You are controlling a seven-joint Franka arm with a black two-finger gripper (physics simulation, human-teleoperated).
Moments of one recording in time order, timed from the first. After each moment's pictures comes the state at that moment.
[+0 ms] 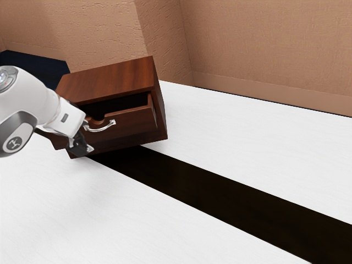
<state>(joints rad) -0.72 -0.46 0.99 -2.14 0.72 2.39 0.64</state>
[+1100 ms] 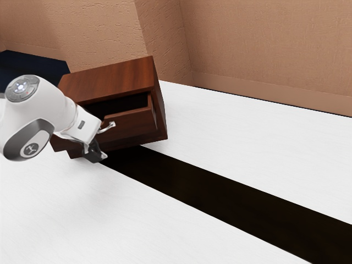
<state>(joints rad) -0.95 -0.45 1.19 -2.13 0.78 2.42 0.57</state>
